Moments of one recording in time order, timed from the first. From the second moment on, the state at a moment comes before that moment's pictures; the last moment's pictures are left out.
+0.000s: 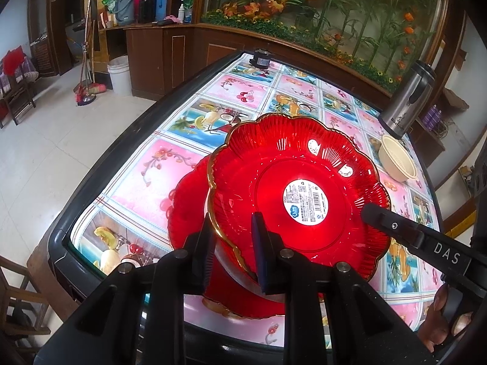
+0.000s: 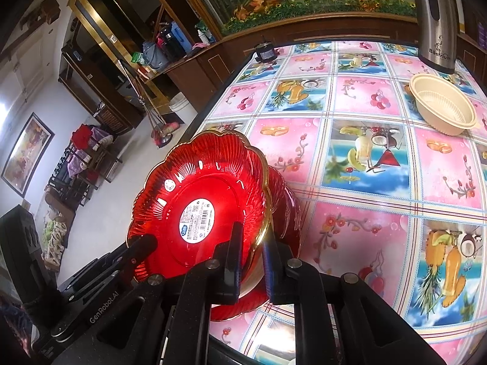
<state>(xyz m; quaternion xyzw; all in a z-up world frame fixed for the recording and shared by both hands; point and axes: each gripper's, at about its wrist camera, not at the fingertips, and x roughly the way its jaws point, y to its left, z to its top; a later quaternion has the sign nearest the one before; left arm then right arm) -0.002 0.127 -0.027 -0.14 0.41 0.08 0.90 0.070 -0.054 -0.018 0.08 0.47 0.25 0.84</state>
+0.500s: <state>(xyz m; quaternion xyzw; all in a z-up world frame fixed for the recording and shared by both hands) 0.001 0.128 -0.027 -0.15 0.42 0.08 0.89 0.071 -0.056 -0.019 0.08 0.48 0.25 0.84</state>
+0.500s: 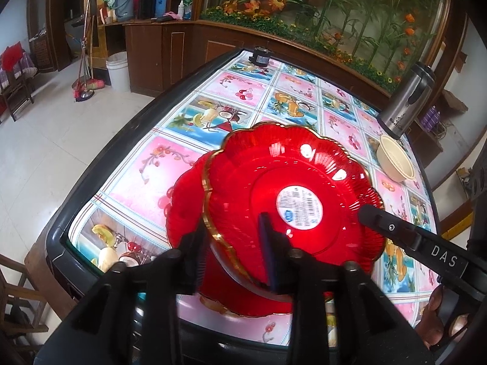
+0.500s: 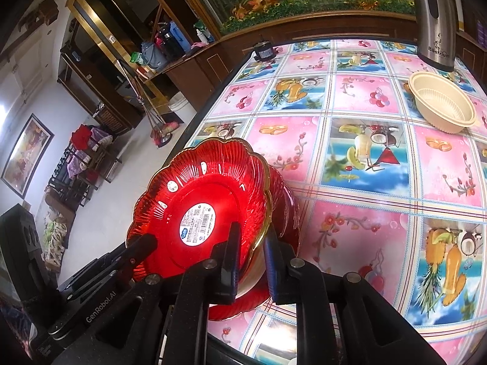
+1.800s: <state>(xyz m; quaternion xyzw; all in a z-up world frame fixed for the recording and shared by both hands) -0.015 0.123 0.012 -0.14 0.36 0.11 0.92 0.058 -0.083 0.004 0.16 0.45 0.28 0.83</state>
